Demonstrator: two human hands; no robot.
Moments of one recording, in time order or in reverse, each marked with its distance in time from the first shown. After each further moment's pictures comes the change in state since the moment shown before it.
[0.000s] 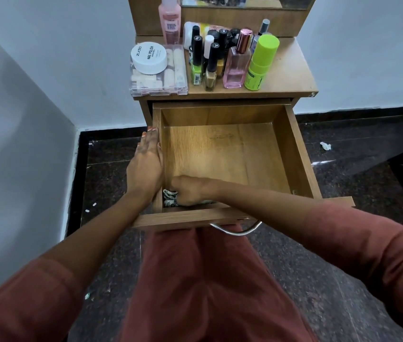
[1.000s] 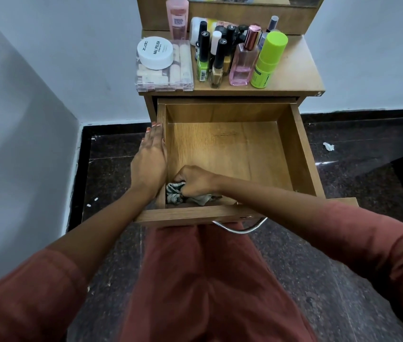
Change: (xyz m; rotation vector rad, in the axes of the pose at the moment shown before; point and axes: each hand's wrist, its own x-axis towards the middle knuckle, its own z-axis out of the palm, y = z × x) left_hand 0.000 0.000 0.002 0.030 -0.005 -0.021; right_hand 0.001 0.007 -0.001 0.261 0.088 0.086
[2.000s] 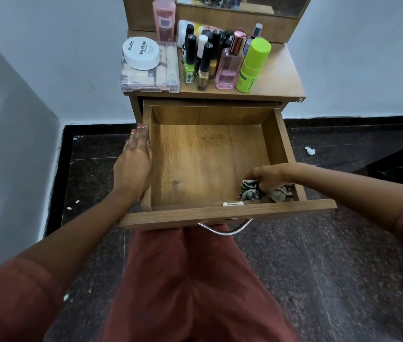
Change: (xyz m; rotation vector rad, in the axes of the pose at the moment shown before) left_hand -0.004 0.002 -0.004 -0.028 0.002 0.009; right_hand -0.086 0.089 -0.076 -0.425 -0.191 0.447
